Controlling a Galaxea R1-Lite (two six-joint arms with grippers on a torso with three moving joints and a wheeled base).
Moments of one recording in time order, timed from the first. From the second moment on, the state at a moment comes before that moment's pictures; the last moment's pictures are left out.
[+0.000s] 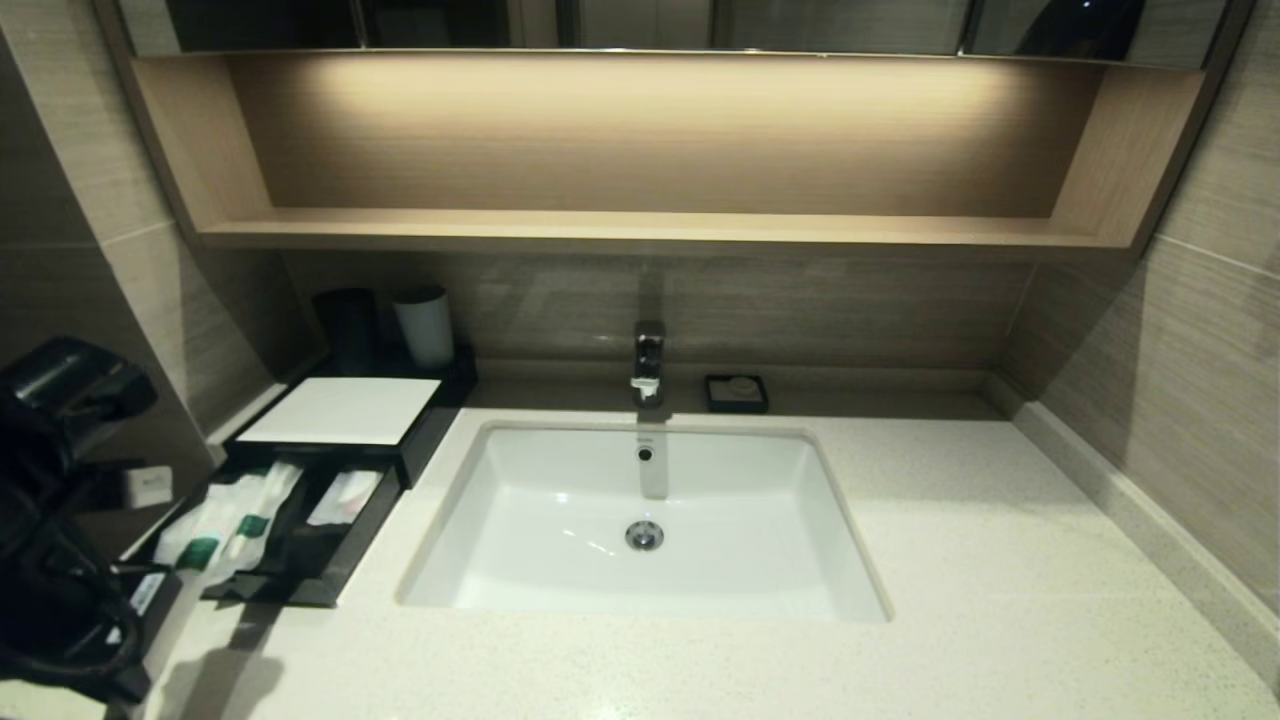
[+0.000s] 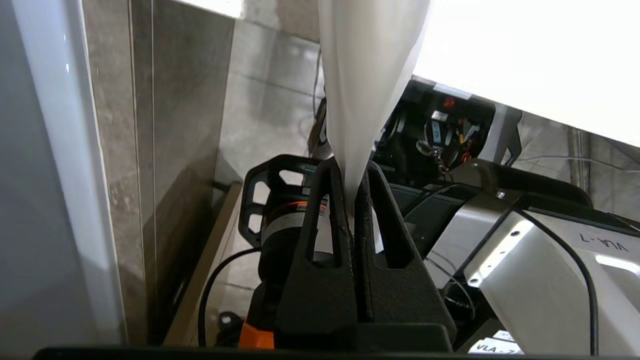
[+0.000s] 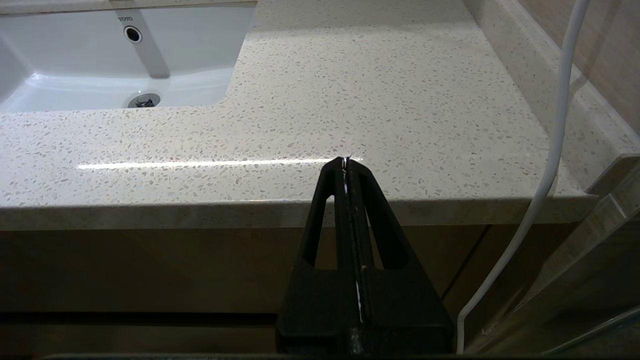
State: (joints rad) left arm 0.06 1.53 -1.15 1.09 0.01 -0.15; right arm 0.00 0.00 -0.10 0.25 -0.01 0.06
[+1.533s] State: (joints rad) left arm 0.20 2.02 -1.70 1.43 0.00 -0.08; right arm 0.00 0.00 -0.10 0.25 -0.01 0.06
